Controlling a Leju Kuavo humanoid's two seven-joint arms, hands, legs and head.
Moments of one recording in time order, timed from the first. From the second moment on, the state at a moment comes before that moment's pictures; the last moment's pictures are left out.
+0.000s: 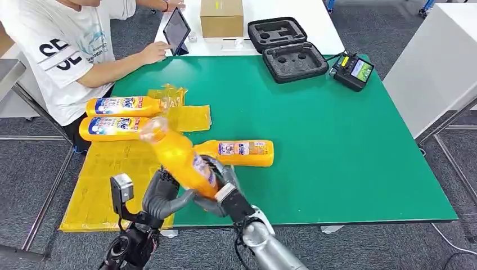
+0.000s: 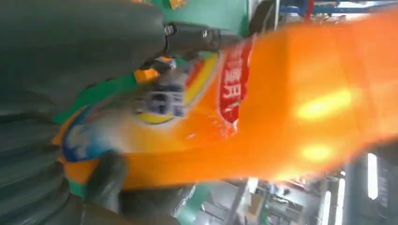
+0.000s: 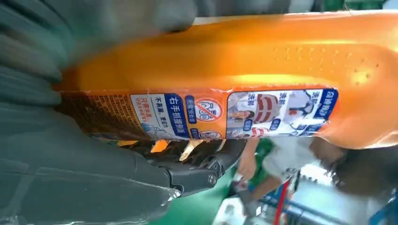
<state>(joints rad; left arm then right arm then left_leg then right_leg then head) -0.07 -0.08 -0.26 -1.42 0.36 -0.12 -0.46 -0.31 0.26 0.45 -0.91 0.17 -0.27 -0.70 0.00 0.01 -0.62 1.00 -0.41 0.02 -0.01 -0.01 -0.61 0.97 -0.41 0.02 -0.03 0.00</state>
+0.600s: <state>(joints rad) -0.09 -0.06 -0.24 -1.30 0.48 -0.06 -0.46 -0.45 0.31 0.61 -0.67 0.27 -0.32 -0.68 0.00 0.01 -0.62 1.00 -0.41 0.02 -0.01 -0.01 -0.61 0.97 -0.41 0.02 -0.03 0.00</state>
